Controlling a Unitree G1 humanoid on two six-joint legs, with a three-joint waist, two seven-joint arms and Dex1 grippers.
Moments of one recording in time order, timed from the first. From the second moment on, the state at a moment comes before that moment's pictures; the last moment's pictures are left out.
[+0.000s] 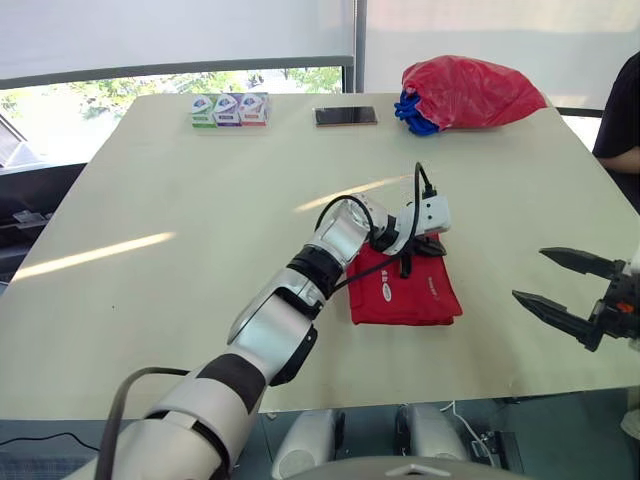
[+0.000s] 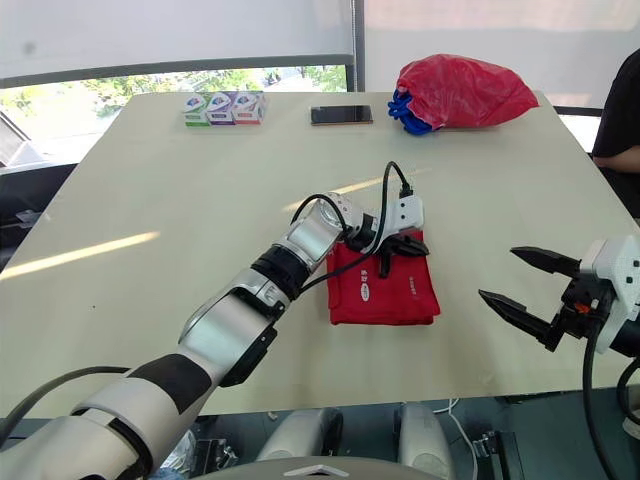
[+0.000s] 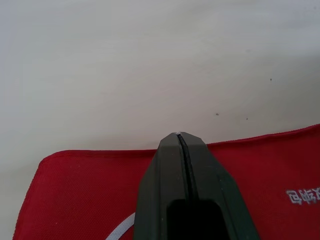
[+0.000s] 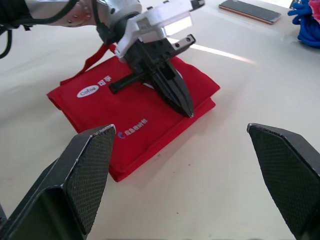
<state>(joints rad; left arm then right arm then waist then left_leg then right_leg) -1.07 0.04 -0.43 0.84 0.11 0.16 -1.11 0.30 -0.84 -0.59 -0.58 0.76 0.53 0.92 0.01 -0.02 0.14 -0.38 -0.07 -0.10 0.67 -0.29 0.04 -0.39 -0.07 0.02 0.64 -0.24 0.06</state>
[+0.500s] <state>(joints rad) -0.93 0.30 -0.19 0.46 -0.15 0.19 -1.32 0.26 -0.85 -0.57 -0.56 0.76 0.59 0.89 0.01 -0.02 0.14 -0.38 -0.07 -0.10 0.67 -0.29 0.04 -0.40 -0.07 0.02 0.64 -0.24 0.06</state>
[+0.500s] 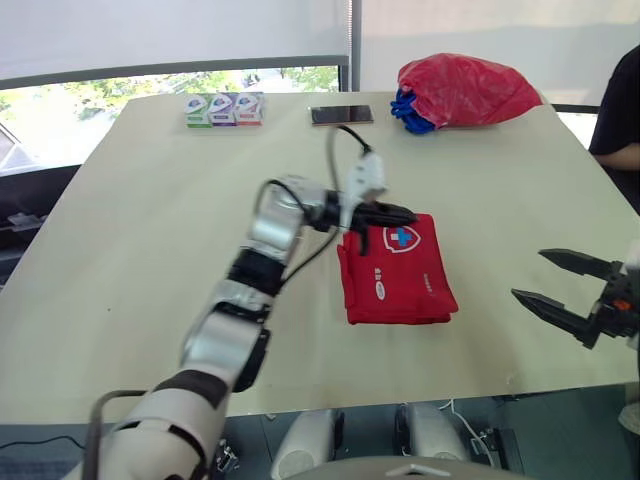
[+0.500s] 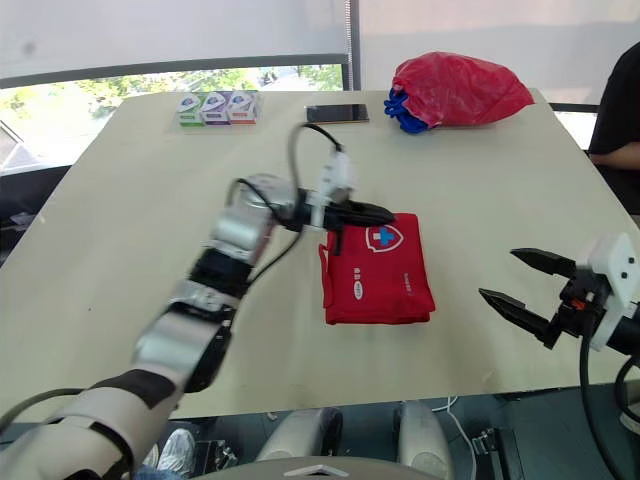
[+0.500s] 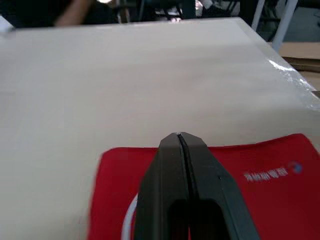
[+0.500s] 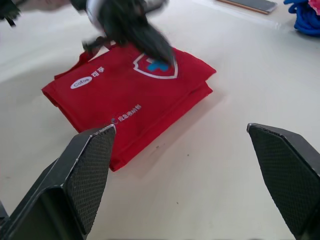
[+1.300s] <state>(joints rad) -0.54 1.04 0.09 -0.20 -0.70 0.62 -1.53 -0.33 -0.64 0.02 -0.12 0.66 0.97 0.72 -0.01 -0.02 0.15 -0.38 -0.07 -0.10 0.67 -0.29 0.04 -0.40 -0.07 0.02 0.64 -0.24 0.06</state>
